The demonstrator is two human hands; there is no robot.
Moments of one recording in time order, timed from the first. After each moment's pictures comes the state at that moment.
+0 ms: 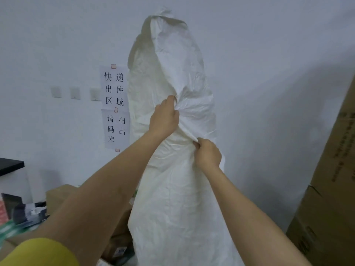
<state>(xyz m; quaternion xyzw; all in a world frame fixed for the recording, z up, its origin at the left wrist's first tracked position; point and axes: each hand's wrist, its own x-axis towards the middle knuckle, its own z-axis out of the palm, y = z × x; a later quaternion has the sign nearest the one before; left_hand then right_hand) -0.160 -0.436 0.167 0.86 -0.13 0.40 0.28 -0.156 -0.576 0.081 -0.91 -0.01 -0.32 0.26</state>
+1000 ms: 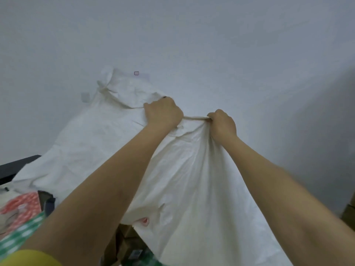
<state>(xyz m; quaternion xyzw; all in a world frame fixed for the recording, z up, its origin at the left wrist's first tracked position) -0.184 -0.406 0.210 0.92 0.12 0.37 0.11 -0.107 -0.565 0.166 -0.90 -0.16 -0.37 0.15</state>
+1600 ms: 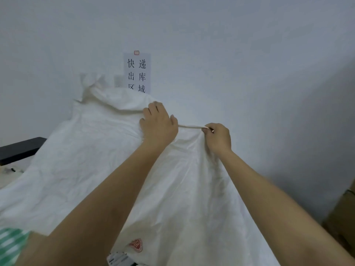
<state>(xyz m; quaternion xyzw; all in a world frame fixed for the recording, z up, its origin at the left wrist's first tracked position) -0.172 -0.394 0.109 0.87 0.13 0.46 0.11 -0.114 -0.559 0.082 -0.86 -0.13 -0.28 0.41</state>
